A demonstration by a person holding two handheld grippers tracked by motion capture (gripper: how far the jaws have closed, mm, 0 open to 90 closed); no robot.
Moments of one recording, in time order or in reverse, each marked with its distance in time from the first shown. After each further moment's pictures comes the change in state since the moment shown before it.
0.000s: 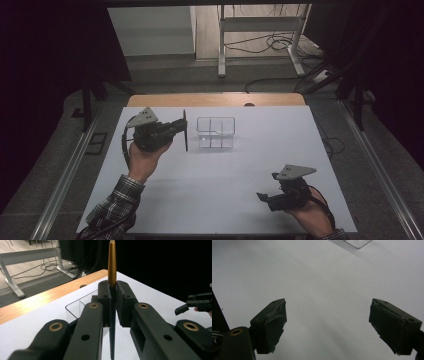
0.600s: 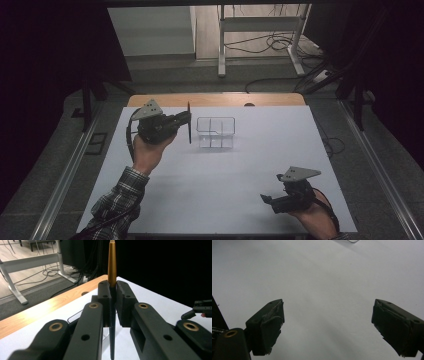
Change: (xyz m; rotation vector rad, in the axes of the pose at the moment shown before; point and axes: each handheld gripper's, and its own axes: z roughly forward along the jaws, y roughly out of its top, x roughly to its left) left arm 0.002 0.017 0.012 -0.020 0.006 0.034; right arm -0.003 -0.009 -0.006 0.007 -0.017 0.024
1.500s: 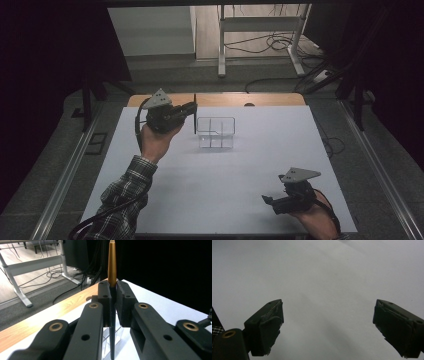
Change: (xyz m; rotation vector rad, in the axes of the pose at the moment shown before) left arm 0.010 0.017 0.025 0.002 0.025 0.020; right arm -0.001 -0.004 0.001 0.018 -0.021 -0.009
